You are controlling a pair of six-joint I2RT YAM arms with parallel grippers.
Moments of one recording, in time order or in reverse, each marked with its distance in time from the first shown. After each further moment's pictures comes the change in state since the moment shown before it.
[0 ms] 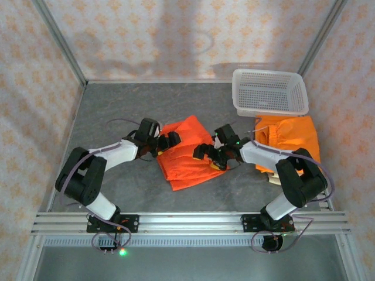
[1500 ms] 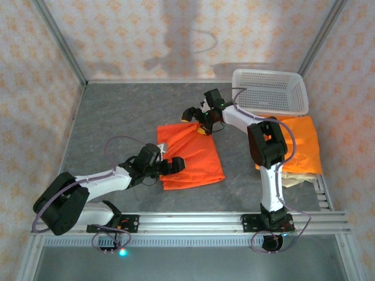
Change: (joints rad) left arm -0.232 -0.308 -0.360 0.164 -0.064 -0.009; right arm -0.131 0.588 0.794 -0.163 -0.082 -0.070
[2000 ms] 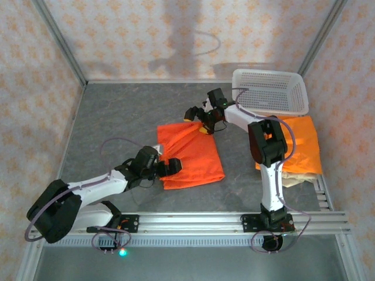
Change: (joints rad) left arm -0.006 -0.103 -0.005 -0.126 -0.080 0.005; right arm -0.026 -0.021 -0.012 -0.002 -0.014 -0.039
